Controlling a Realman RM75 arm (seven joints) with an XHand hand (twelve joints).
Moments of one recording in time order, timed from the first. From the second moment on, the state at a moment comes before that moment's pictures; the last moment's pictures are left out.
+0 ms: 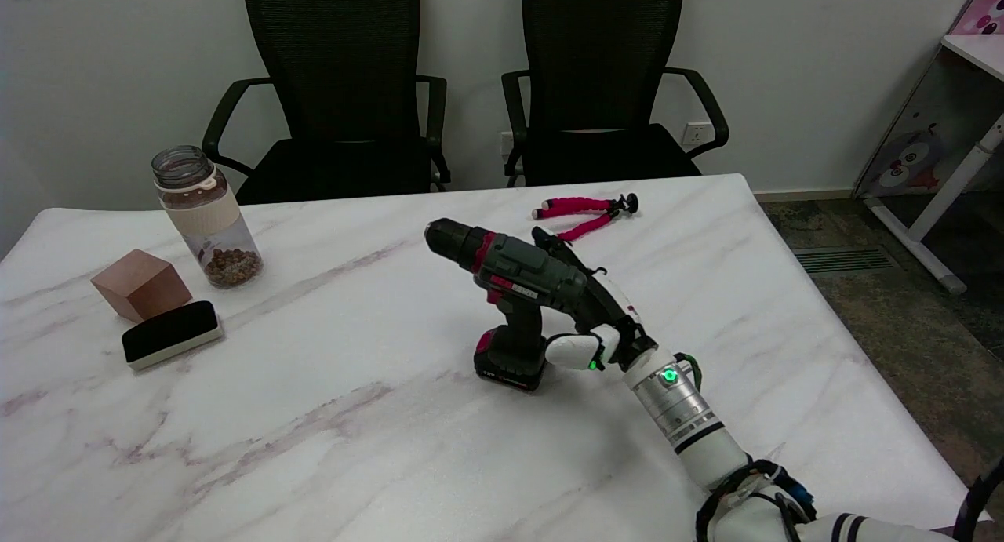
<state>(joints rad) 0.07 -1.05 0.71 -1.06 -2.21 1.06 1.31</state>
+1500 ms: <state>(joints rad) 0.17 -1.18 0.67 -0.95 -2.21 1.03 1.26</state>
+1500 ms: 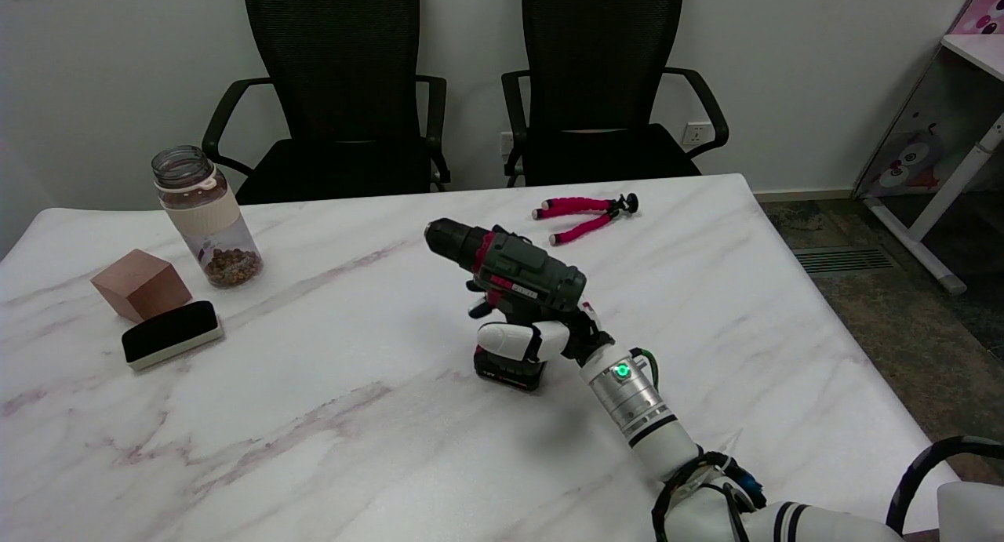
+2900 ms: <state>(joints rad) 0.18 -1.19 0.66 -0.94 -2.20 1.02 1.26</state>
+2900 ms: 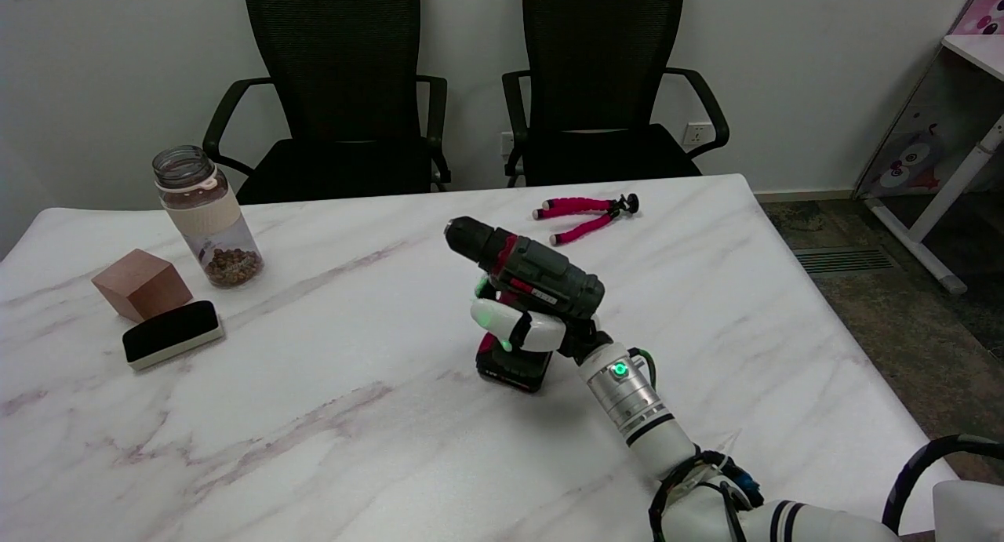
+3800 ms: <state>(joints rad) 0.22 -1.18 0.67 -0.99 -2.19 1.02 1.26</state>
